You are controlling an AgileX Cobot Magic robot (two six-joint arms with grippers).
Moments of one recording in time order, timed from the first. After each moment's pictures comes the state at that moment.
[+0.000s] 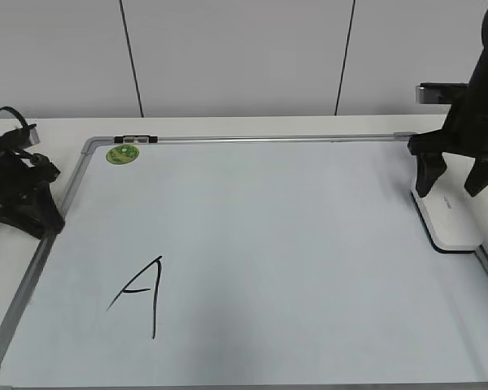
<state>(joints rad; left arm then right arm) 0.11 2.23 -1.55 -0.50 1.11 0.36 -0.02 2.14 -1.71 0.05 1.20 -0.07</state>
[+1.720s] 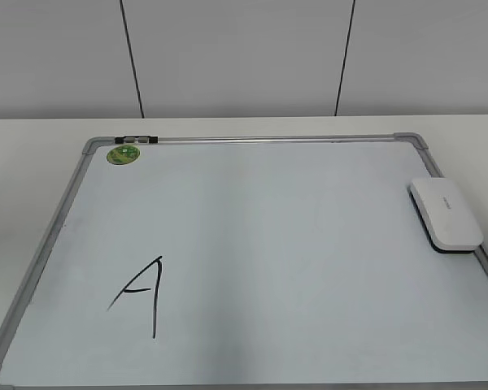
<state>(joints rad) -0.11 1.16 -1.15 -0.28 1.23 0.15 0.01 0.97 -1.12 0.01 1.25 -0.10</state>
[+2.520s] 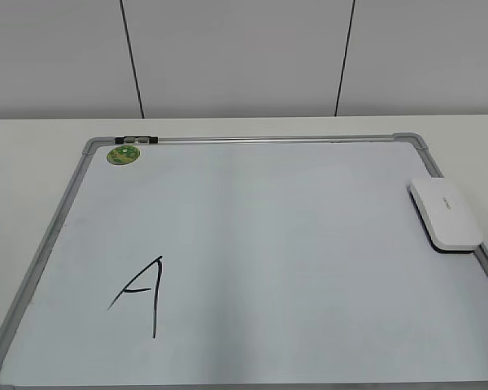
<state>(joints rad) -0.11 0.32 -0.56 -0.20 1.19 0.13 0.05 0.53 -0.64 0.01 1.16 -0.05</state>
